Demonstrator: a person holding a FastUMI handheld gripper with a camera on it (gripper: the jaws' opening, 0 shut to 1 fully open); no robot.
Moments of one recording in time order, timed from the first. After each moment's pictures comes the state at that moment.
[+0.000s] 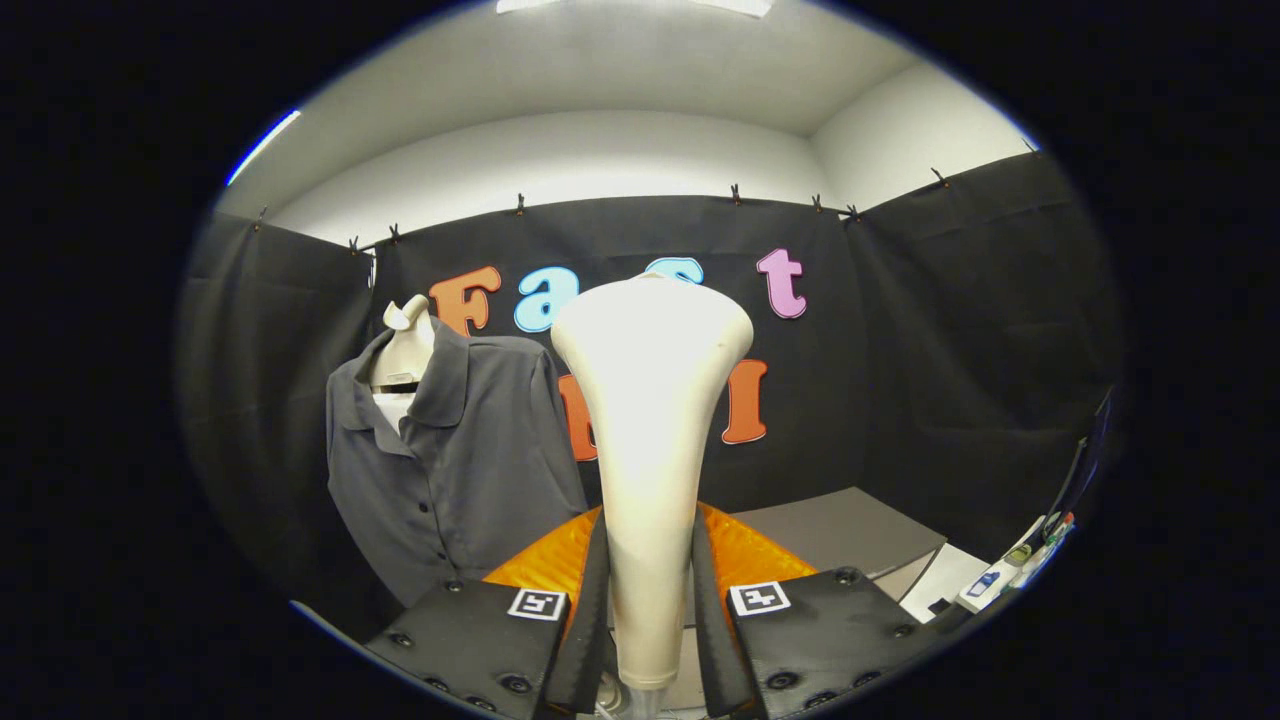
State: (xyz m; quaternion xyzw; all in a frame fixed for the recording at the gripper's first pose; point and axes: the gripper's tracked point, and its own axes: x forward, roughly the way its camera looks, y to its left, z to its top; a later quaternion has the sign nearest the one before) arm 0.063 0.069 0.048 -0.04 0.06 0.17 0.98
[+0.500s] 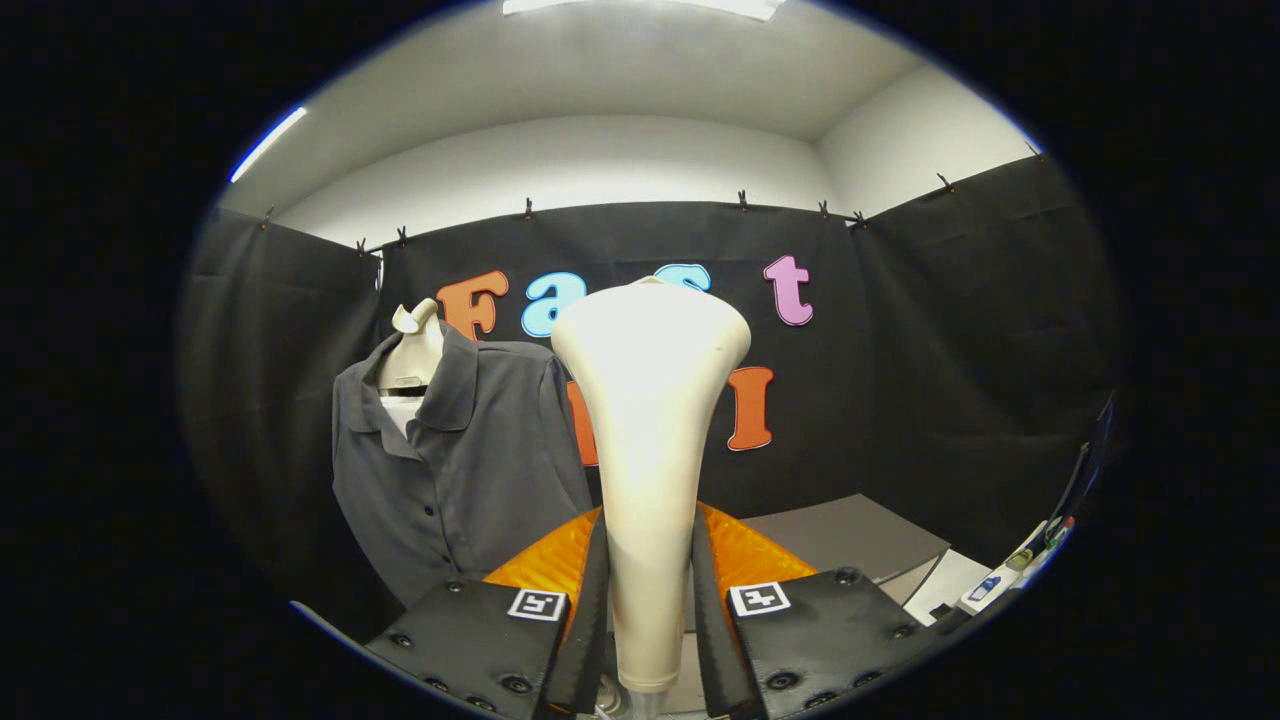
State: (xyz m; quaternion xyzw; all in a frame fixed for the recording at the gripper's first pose) arm 0.059 0.077 0.032 -0.04 0.05 0.18 0.98
